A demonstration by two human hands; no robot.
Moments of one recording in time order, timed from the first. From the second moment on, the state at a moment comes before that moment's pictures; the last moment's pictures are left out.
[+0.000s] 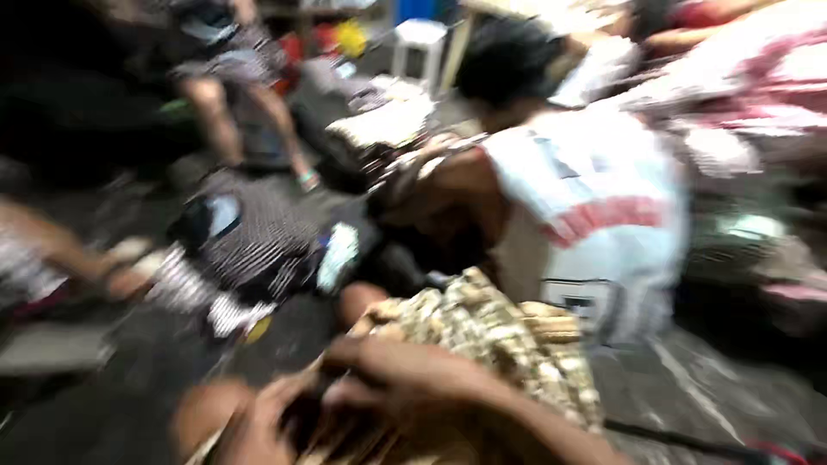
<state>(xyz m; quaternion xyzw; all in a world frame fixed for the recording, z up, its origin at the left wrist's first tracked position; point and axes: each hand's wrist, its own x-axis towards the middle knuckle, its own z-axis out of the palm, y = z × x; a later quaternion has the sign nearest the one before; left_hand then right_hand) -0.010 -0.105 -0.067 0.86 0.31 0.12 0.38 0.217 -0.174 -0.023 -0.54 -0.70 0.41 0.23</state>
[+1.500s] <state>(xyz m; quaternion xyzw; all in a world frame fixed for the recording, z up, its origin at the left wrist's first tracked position) 0.033 -0.104 -0.065 0.83 0.38 0.05 0.40 0.265 -0.217 -0.057 -0.42 -0.85 0.14 0.28</state>
